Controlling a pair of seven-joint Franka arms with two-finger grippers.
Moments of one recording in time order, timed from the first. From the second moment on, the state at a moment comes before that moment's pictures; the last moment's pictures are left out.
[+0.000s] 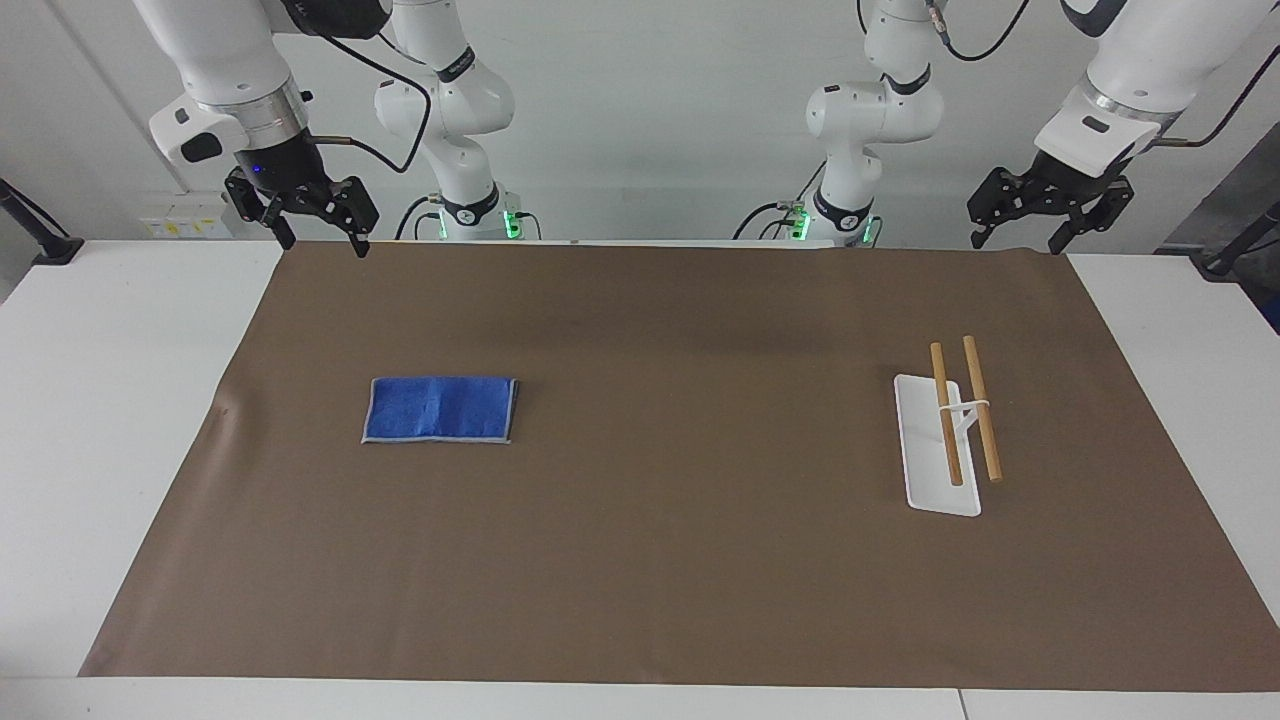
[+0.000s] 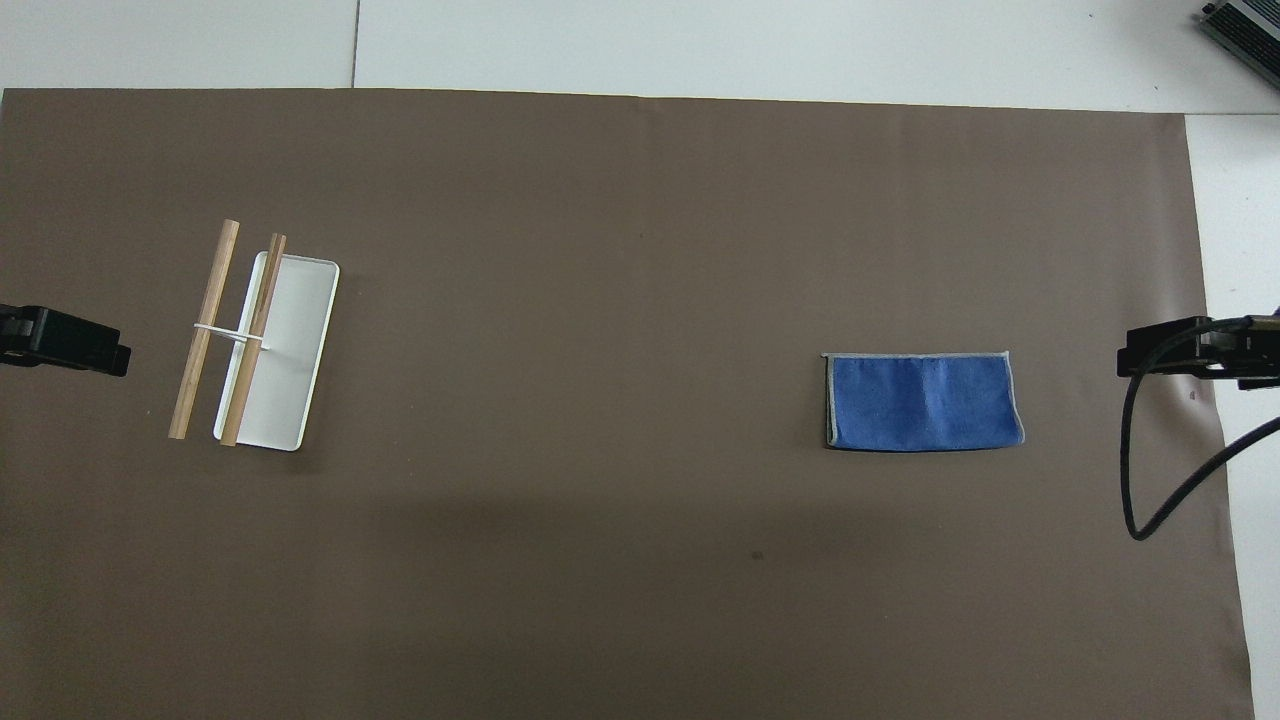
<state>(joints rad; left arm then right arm) -0.06 -0.04 -0.01 -1.52 -0.01 1.43 0.08 0.09 -0.11 -0.12 -1.67 -0.03 1.57 0.11</state>
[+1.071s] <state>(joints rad) -0.06 -0.04 0.01 -1.52 -0.01 1.42 0.08 0.10 -0.11 -0.11 -1.68 -0.03 1.57 0.11</state>
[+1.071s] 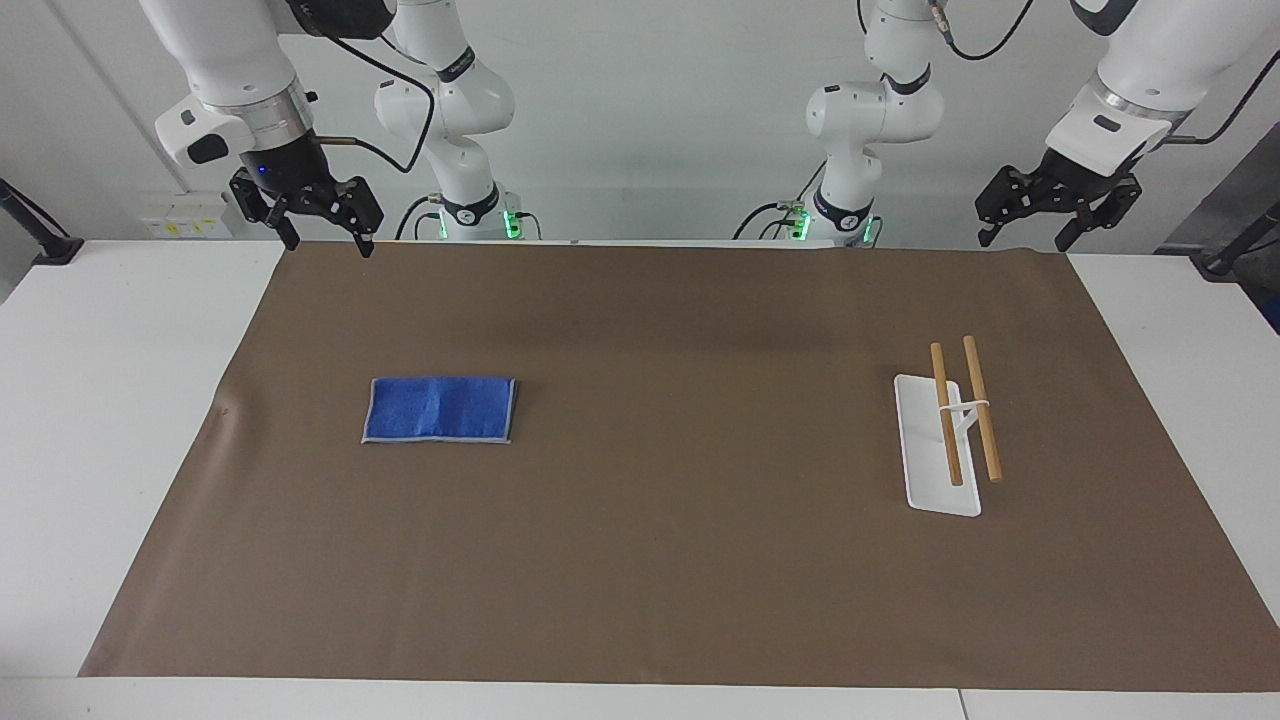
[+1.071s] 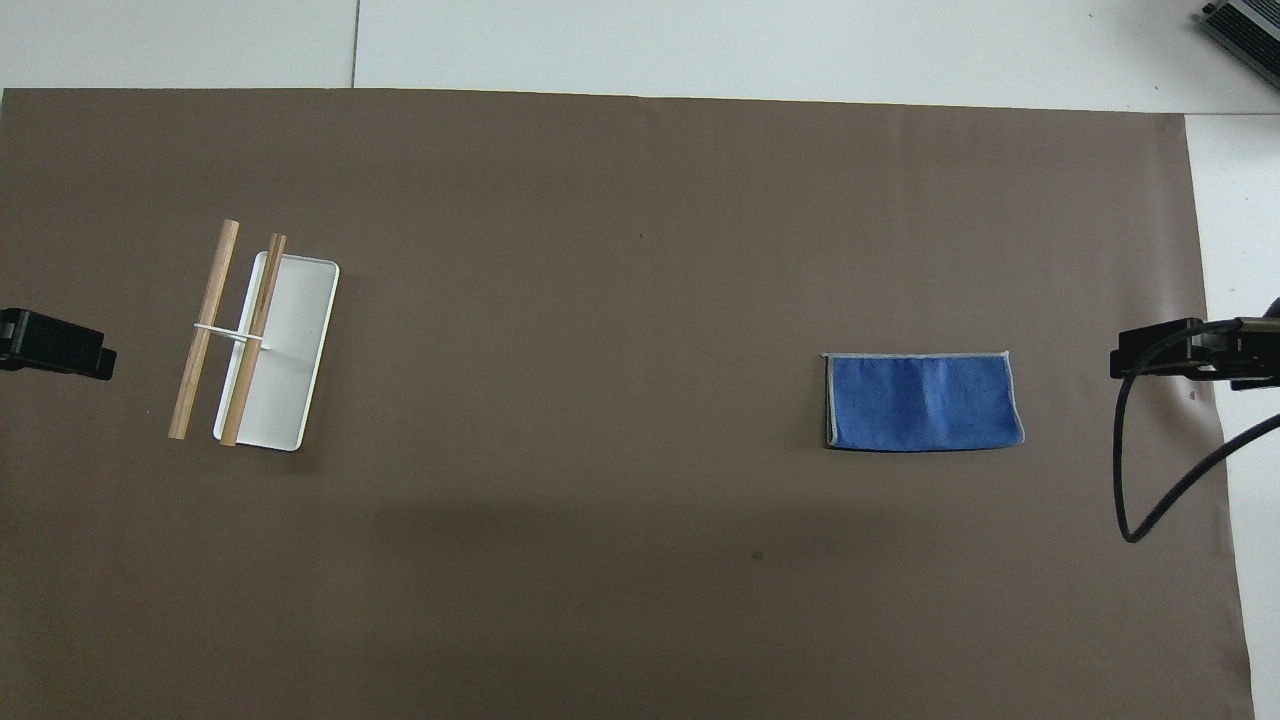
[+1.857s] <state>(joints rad) -0.06 -0.04 0.01 -1.52 -0.01 1.42 0.08 0.10 -0.11 -0.11 -1.68 -0.03 1.56 0.11</state>
